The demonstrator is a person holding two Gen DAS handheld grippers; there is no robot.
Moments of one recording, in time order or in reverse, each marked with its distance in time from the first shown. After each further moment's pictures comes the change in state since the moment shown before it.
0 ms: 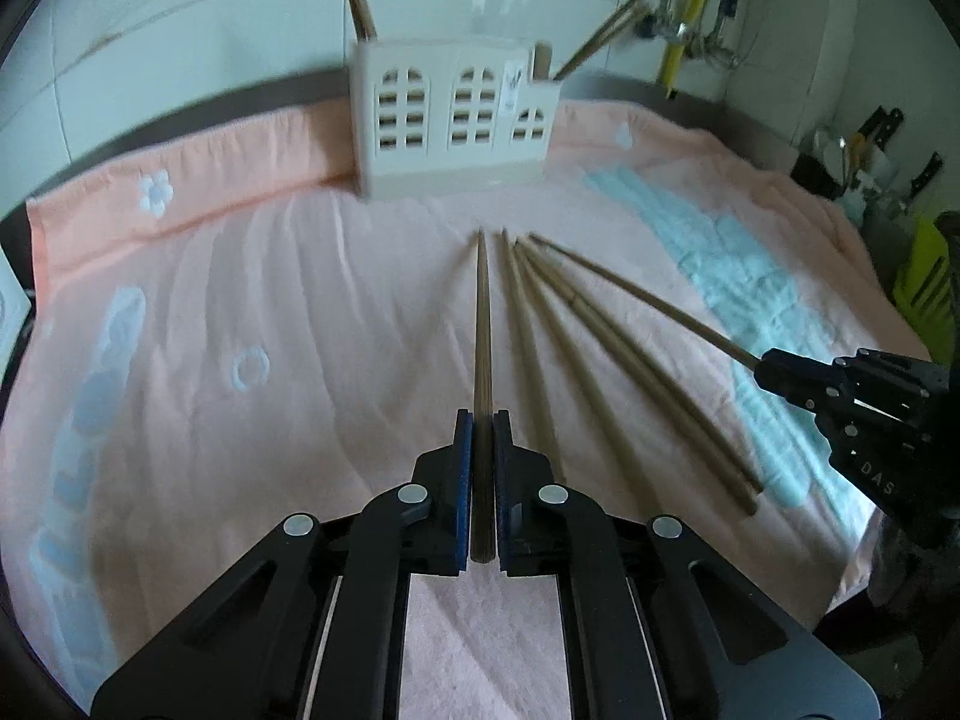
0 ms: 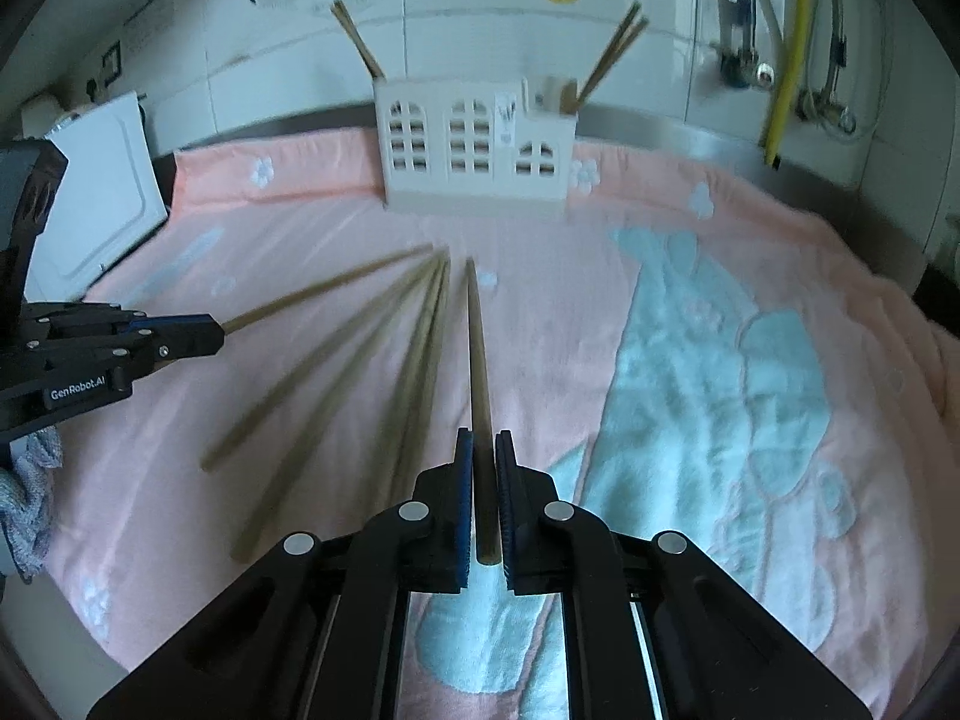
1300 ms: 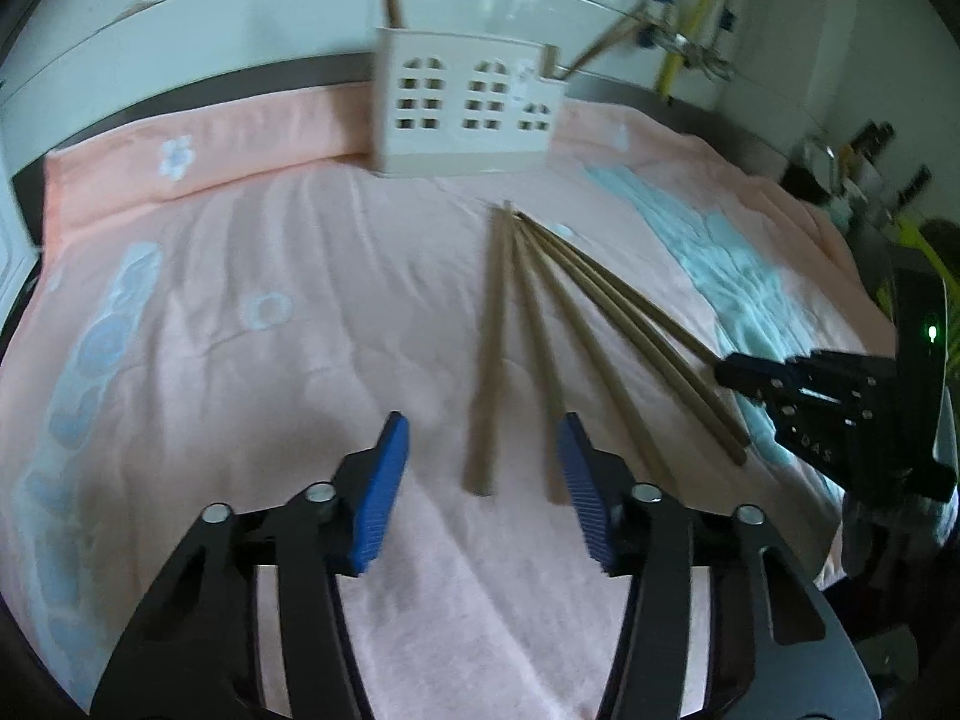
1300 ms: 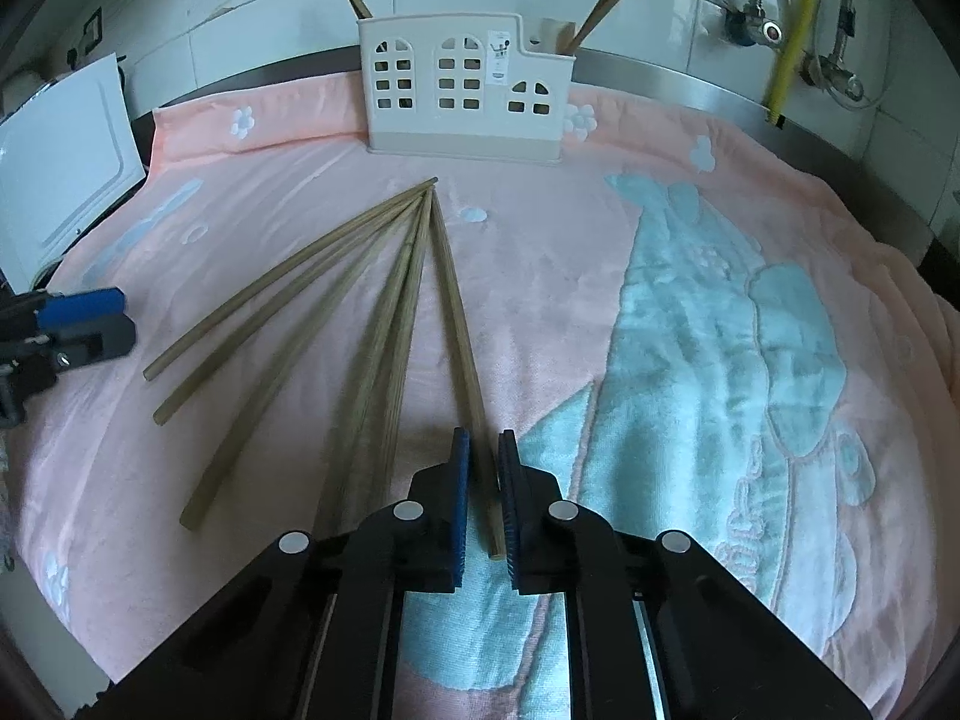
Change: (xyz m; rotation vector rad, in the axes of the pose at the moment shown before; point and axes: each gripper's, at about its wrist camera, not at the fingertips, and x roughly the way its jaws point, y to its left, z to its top) left arm -0.012 0.008 -0.032 -0.026 0.003 -0.034; right arm 0.030 -0.002 -0.021 -0.006 0.108 -0.030
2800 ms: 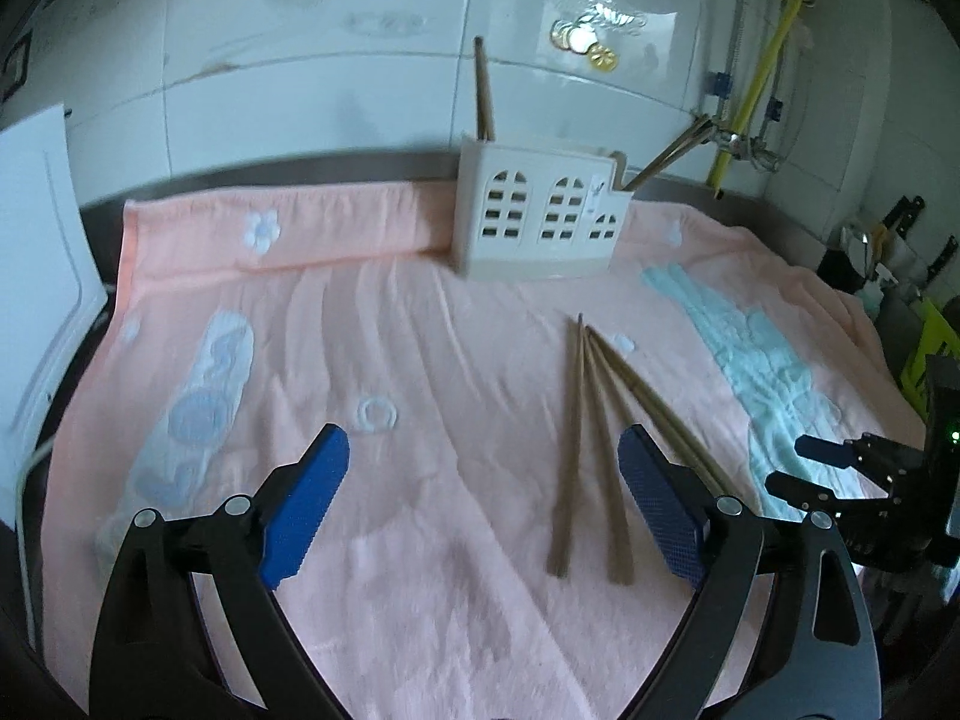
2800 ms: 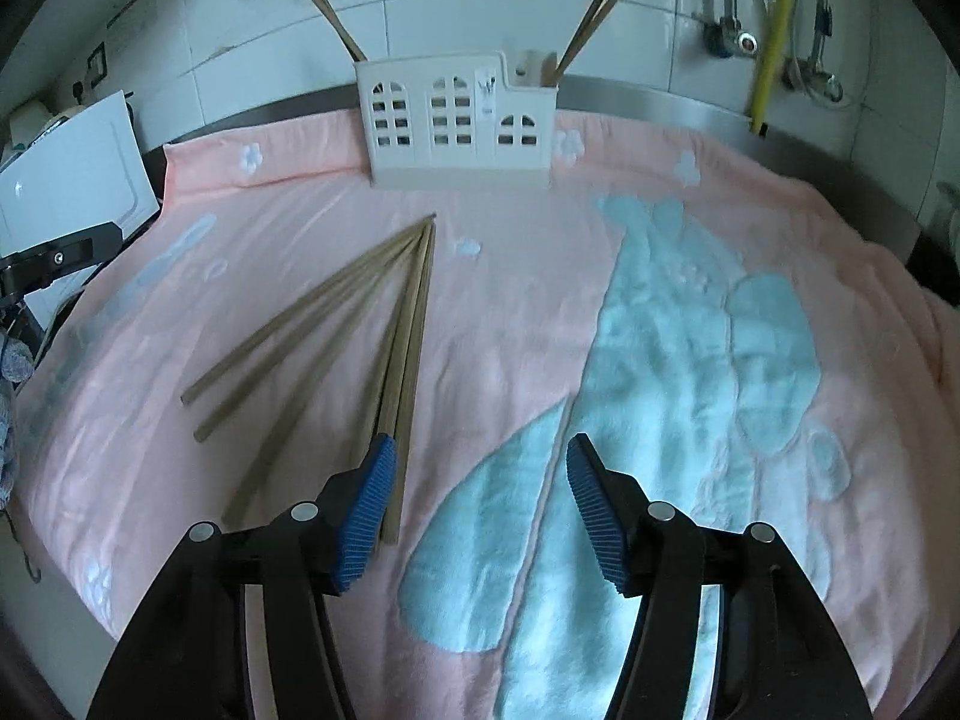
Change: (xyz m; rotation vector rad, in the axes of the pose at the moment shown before) left arm -0.048 0.037 0.033 -0.085 -0.156 0.112; right arm -0.028 -0.008 0.005 0.035 -0.032 0.029
